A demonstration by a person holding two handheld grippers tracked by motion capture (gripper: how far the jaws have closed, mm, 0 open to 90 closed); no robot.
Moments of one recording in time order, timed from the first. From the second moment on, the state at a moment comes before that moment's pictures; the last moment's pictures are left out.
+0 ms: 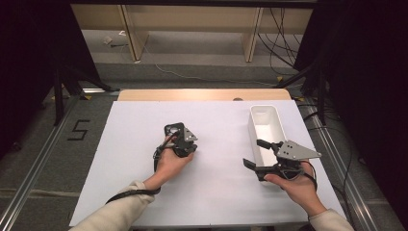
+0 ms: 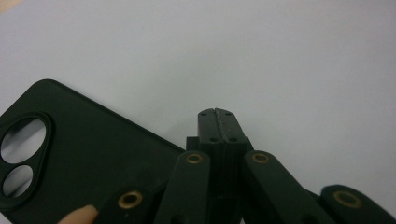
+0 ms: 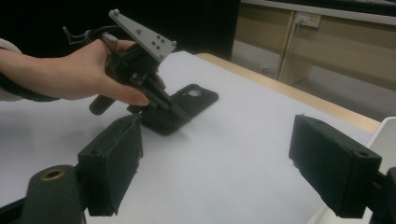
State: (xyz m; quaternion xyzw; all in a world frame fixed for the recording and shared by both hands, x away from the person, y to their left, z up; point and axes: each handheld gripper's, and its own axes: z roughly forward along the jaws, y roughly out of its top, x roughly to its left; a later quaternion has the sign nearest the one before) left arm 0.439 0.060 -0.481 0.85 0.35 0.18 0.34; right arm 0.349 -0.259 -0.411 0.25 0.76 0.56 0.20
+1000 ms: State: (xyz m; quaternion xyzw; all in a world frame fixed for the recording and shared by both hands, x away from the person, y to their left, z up) left arm 0.432 0.085 -0.481 0.88 0.35 0.15 0.29; right arm 0.349 -0.260 -0.413 0.26 0.76 0.56 0.20
